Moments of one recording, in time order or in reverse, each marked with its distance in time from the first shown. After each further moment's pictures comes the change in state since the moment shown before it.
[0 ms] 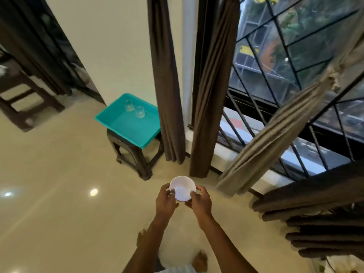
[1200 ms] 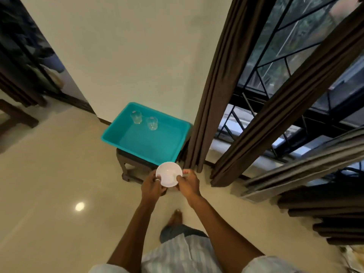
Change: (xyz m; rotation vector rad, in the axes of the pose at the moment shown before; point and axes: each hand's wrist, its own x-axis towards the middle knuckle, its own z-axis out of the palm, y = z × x) left_hand 0.302 0.063 -0.231 0.065 -0.141 0.204; right_hand 0.104 -0.133 0.330 -0.073 0.089 0.034
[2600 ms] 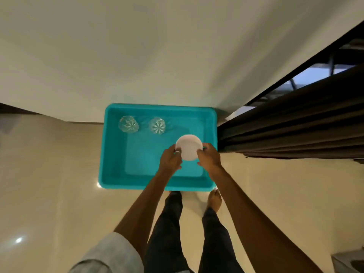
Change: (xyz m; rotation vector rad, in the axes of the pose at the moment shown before) left_hand 0.385 0.006 0.038 0.439 -0.585 -0.376; right_hand 0.301 -0.070 0.145 -0.028 0.211 0.458
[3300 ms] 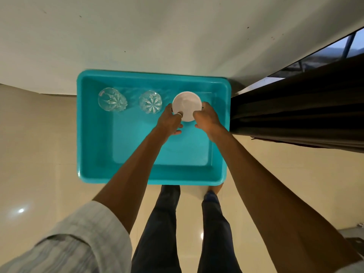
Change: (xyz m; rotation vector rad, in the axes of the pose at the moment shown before) left_hand 0.123 0.010 0.004 -0.077 -0.108 -0.138; right_hand 0.108 -0.033 0.043 -0.049 -0.090 -0.027
